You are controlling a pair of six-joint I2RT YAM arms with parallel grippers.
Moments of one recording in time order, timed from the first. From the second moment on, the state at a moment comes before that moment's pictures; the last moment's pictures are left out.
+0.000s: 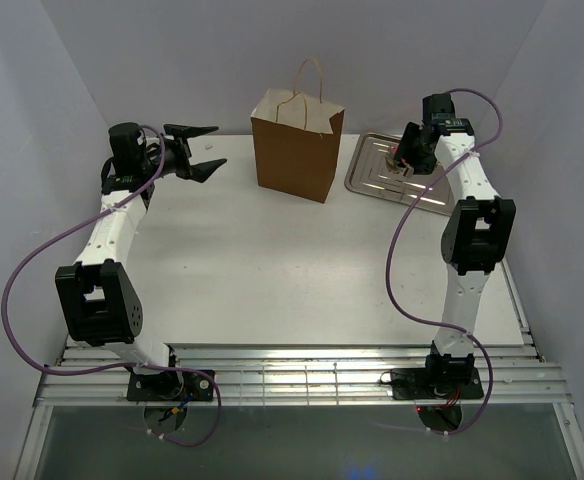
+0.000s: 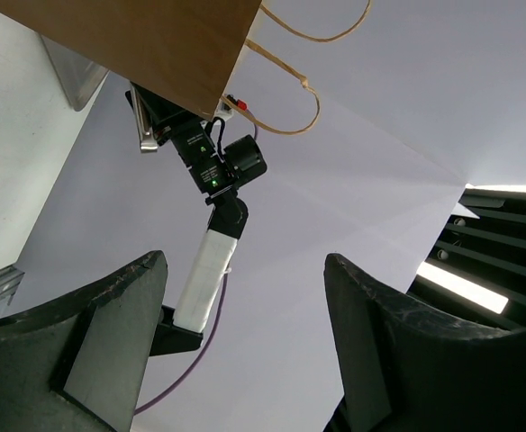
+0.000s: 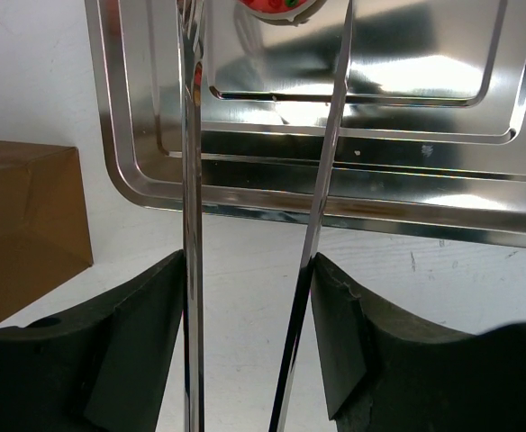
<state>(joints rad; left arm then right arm) 0.07 1.59 1.34 -0.07 0.88 -1.75 0.05 2.18 2.10 -0.87 -0.03 0.39</state>
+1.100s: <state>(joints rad) 0.07 1.59 1.34 -0.09 0.87 -1.72 0.06 2.30 2.19 -0.84 -0.04 0.36</state>
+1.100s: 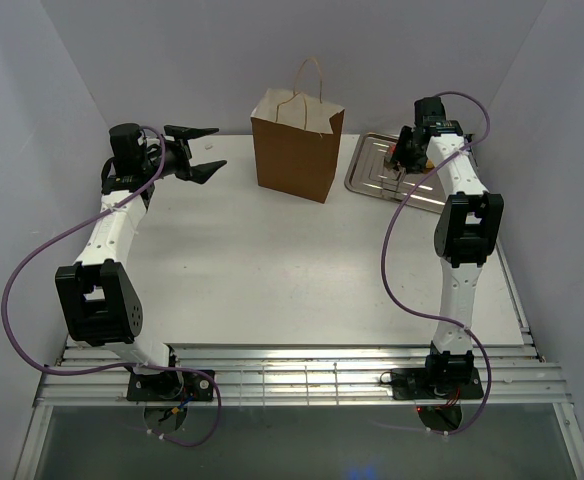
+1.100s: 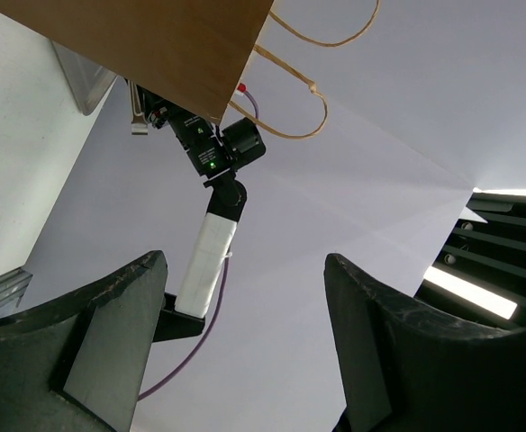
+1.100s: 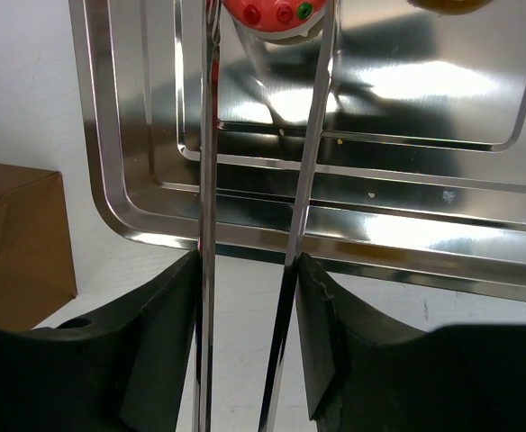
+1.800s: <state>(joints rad) 0.07 1.59 1.34 -0.05 0.87 -1.75 0.06 2.09 2.12 -0.84 -0.04 0.34</state>
